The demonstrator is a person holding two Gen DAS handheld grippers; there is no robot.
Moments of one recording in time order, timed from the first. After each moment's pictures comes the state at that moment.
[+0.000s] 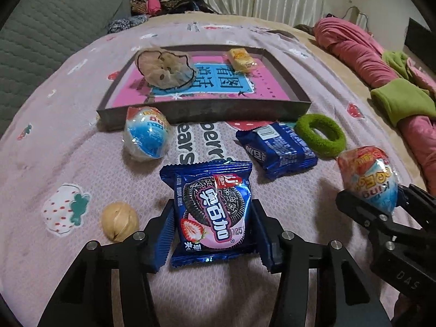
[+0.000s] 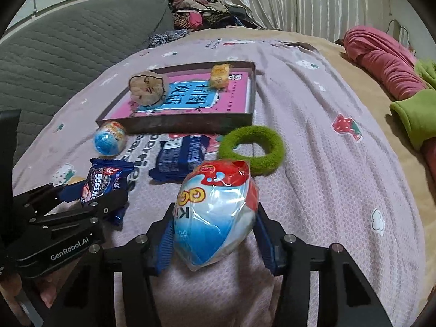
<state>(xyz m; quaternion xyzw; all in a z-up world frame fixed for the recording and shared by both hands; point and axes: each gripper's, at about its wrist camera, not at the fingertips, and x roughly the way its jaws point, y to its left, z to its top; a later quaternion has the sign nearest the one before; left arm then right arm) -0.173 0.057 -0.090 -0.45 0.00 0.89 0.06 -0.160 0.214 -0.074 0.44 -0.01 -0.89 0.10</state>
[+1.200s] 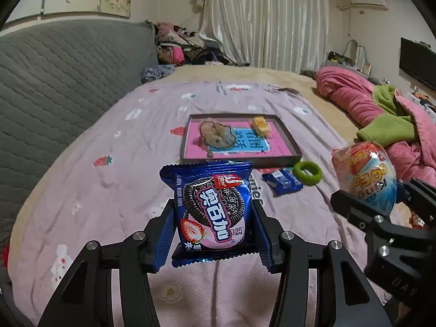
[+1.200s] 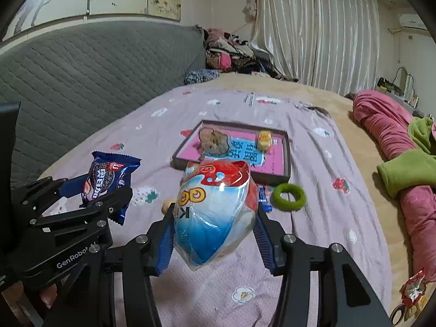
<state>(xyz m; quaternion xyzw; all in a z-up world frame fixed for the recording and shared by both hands) -0.042 -0.024 0.045 -0.34 0.00 0.94 0.03 -0.051 0.124 0.056 0.33 0.04 -0.93 0.12</state>
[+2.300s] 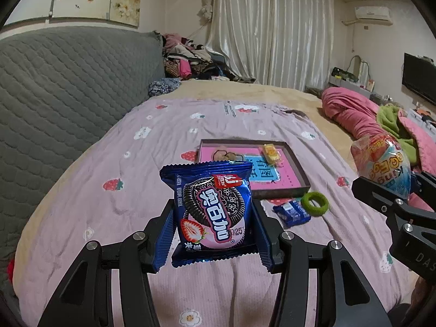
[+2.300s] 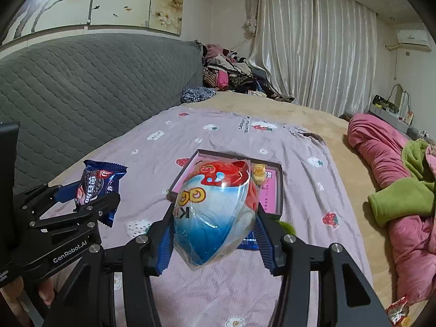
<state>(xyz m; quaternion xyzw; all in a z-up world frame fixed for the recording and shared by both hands) -0.069 -0.054 0.085 -0.31 -0.01 0.95 0.02 -0.078 0.108 0.108 0.29 0.06 -0.95 0.11</state>
